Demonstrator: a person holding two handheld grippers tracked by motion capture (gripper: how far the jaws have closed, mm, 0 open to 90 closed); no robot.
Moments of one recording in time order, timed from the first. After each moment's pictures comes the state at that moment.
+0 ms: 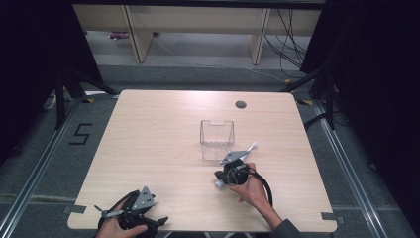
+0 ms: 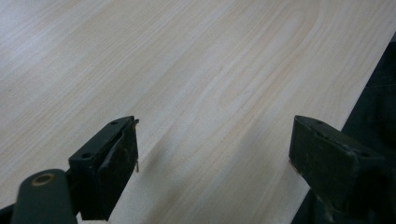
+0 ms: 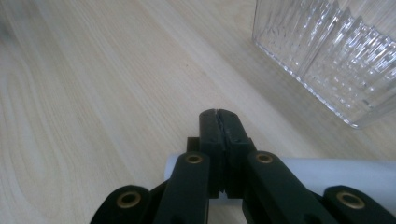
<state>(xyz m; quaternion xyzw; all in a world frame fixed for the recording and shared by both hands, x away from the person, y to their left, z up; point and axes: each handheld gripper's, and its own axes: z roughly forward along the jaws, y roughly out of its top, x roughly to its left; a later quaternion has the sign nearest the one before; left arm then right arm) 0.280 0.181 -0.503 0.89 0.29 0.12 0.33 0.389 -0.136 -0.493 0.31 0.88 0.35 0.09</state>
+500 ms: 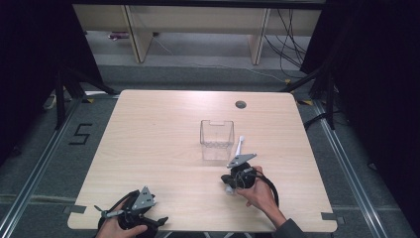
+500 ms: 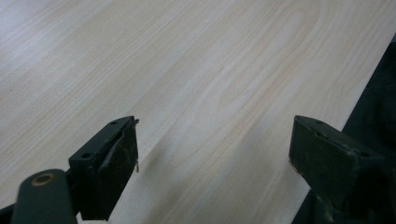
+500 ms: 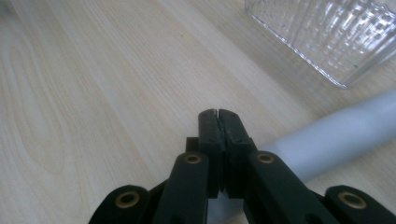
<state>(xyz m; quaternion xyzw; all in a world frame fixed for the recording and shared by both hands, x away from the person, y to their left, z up) 0.280 0.182 -0.503 0.89 0.29 0.12 0.33 0.381 -0.157 -0.494 0.31 0.88 0.34 0.08</state>
